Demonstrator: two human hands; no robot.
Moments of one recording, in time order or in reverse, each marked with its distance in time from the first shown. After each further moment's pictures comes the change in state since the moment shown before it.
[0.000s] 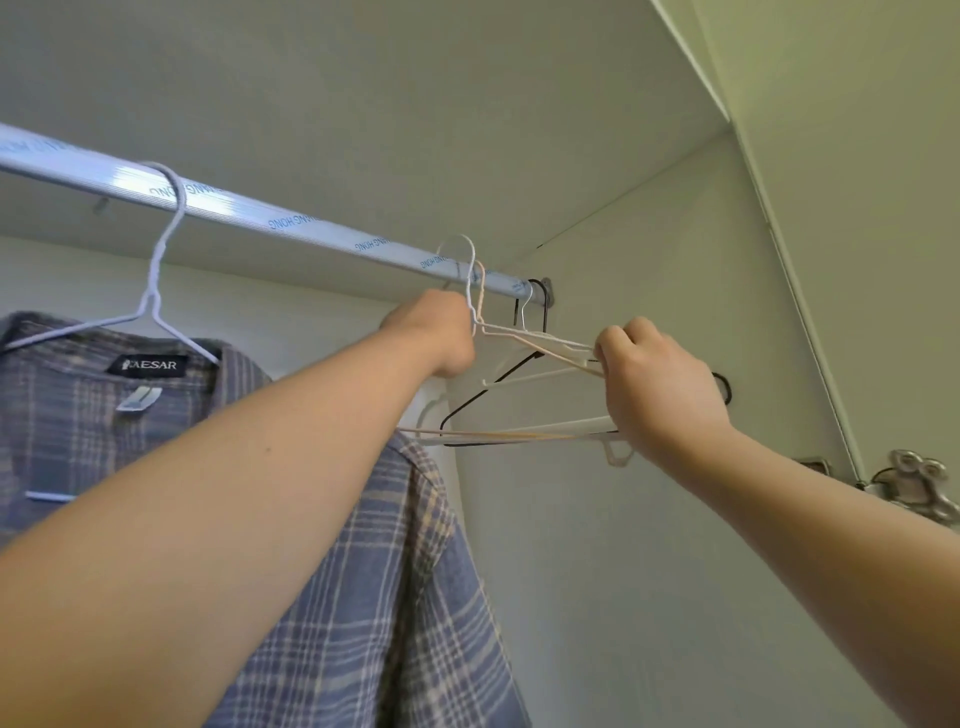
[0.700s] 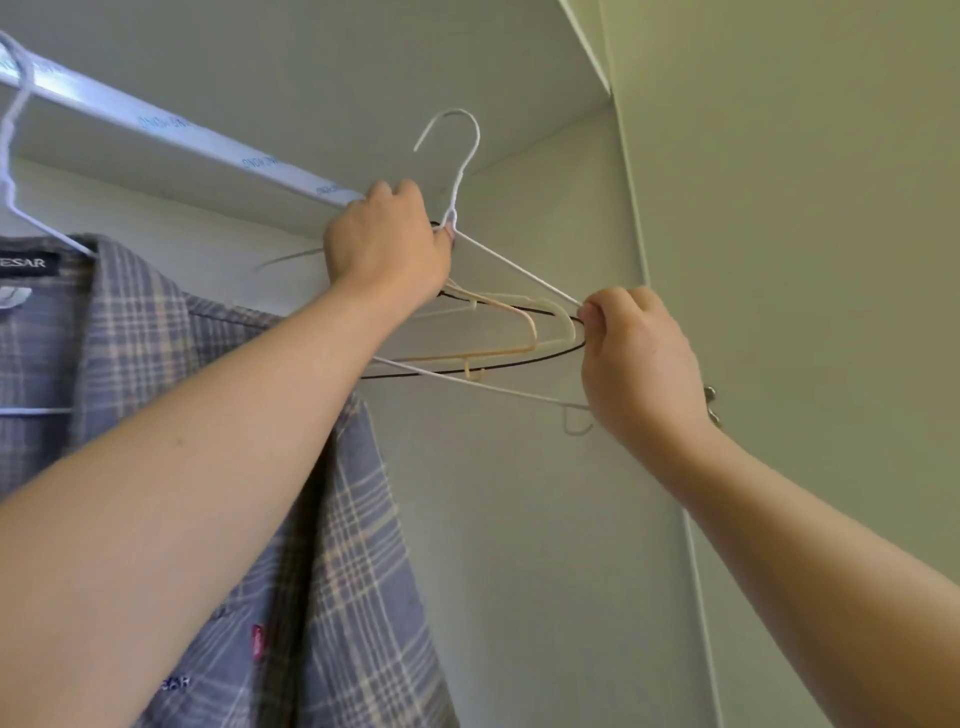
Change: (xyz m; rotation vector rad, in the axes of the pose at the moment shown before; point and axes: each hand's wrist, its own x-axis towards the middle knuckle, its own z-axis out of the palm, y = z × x) left_hand -0.044 0.071 -0.010 -0.180 0.505 0.012; right_hand -0.081 0.042 -0.078 0.214 0.157 0.208
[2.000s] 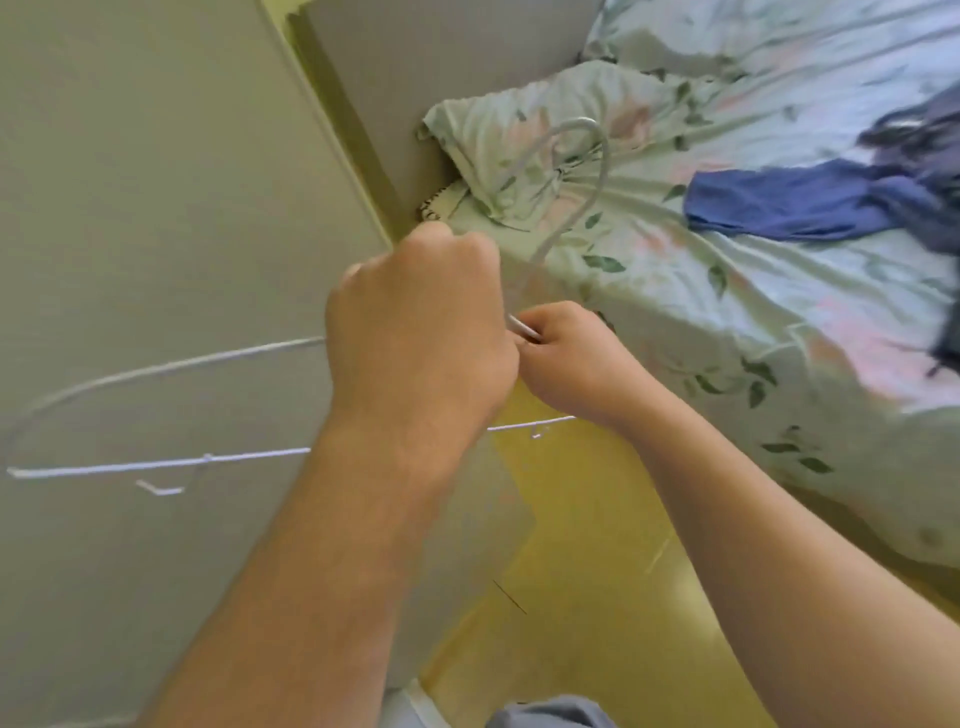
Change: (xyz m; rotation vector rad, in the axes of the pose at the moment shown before) left_hand -0.262 0.473 -0.070 -1.097 -0.612 0.924; right_hand -0.196 0.244 -0.343 -0.411 -0.145 1.248
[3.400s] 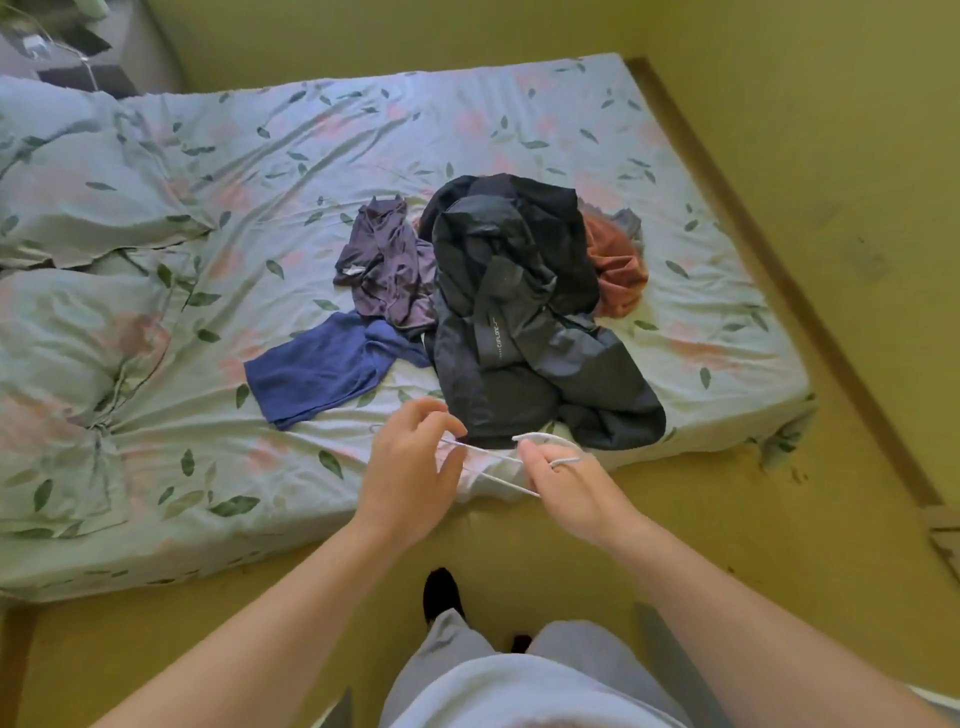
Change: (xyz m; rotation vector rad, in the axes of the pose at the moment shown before) left_hand 0.255 0.311 -0.038 -1.020 -0.611 0.859; right_hand -0.110 -0.066 -0.400 0.068 0.628 0.950
